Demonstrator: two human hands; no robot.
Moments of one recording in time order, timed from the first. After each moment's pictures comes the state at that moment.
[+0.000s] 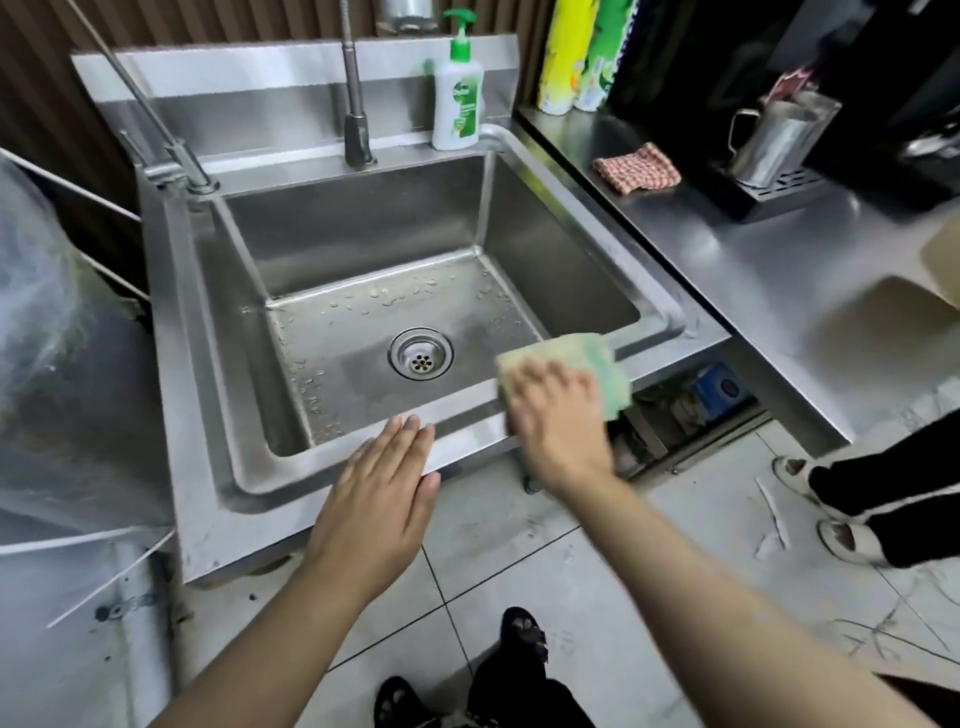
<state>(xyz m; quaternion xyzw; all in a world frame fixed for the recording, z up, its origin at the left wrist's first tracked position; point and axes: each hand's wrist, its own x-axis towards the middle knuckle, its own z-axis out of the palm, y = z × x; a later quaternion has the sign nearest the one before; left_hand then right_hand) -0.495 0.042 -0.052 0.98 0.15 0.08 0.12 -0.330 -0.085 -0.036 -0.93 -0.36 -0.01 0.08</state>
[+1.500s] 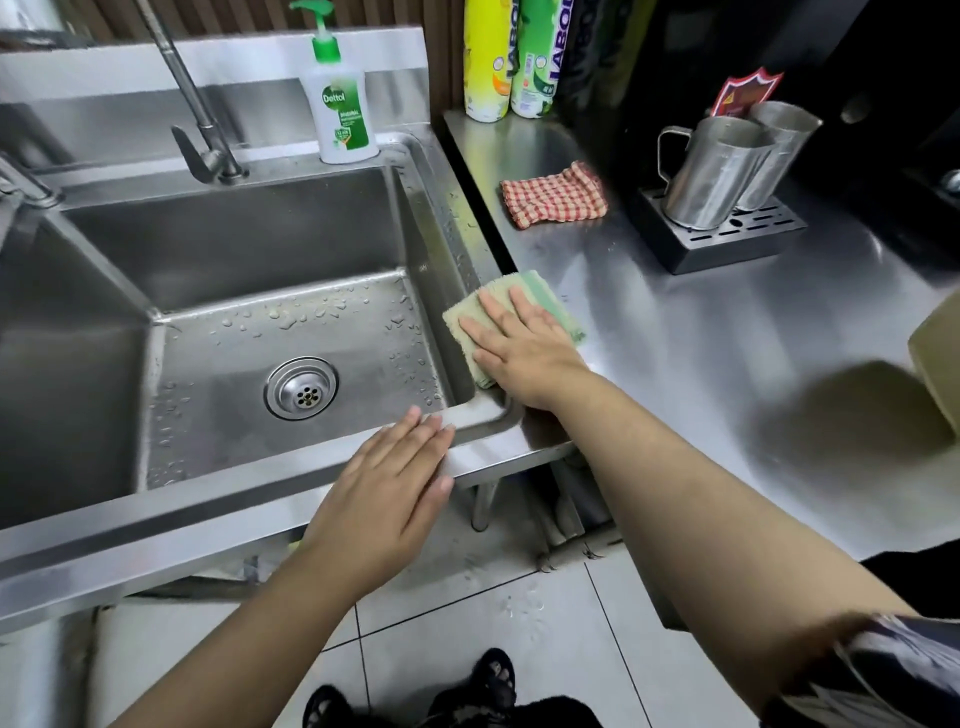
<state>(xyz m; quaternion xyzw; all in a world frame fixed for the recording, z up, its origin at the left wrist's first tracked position) -0.261 -0.097 -0.034 0.98 0.16 0.09 0.12 -0.036 -0.139 -0.014 -0.84 -0.53 0.14 0.00</state>
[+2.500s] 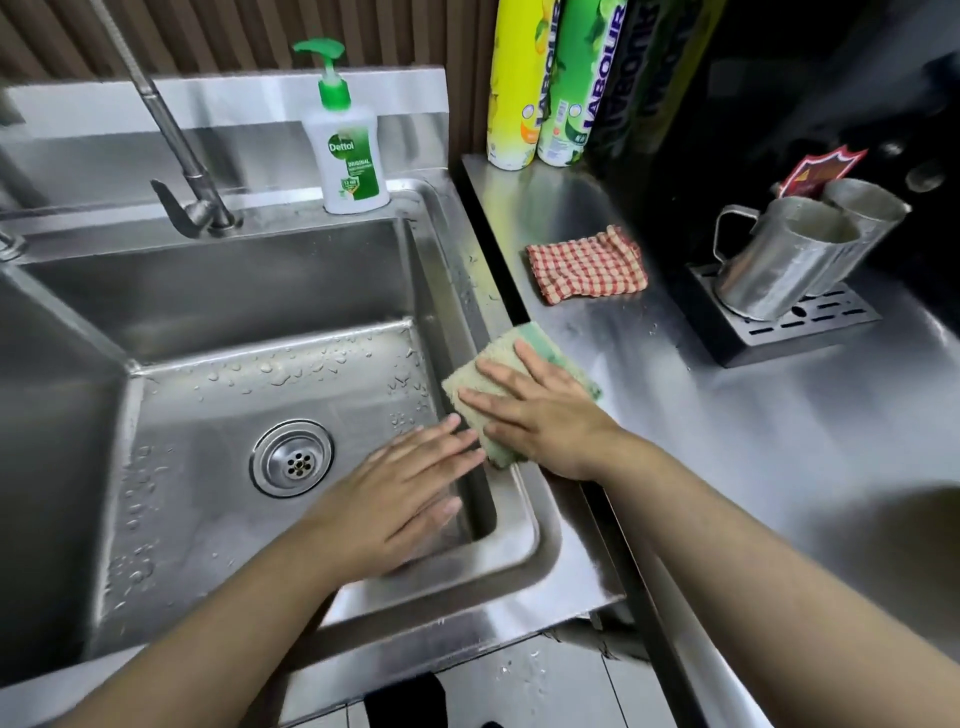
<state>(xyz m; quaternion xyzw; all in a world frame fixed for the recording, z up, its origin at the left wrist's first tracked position) -0.183 0.013 -0.049 0.98 0.01 0.06 0.17 0.021 -0.098 -0.018 -0.78 -0.59 0.19 0.03</state>
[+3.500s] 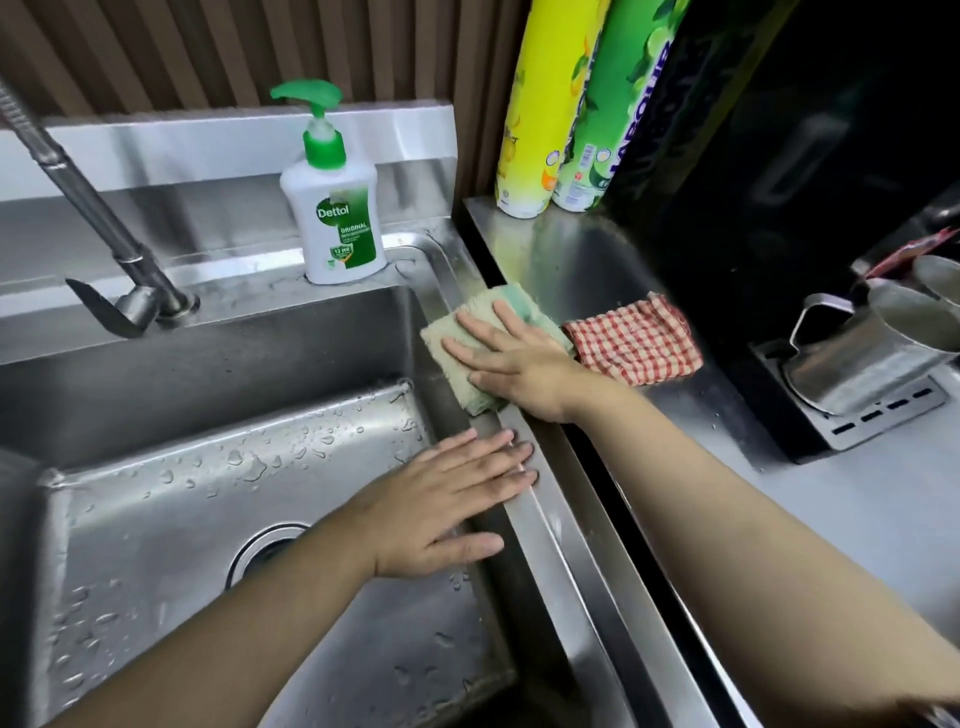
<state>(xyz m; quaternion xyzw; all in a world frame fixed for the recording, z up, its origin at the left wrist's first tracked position) -0.083 0.134 -0.069 0.97 -0.17 0.04 0.17 0.107 0.058 -0.014 -0.79 -0.57 0.20 0.02</state>
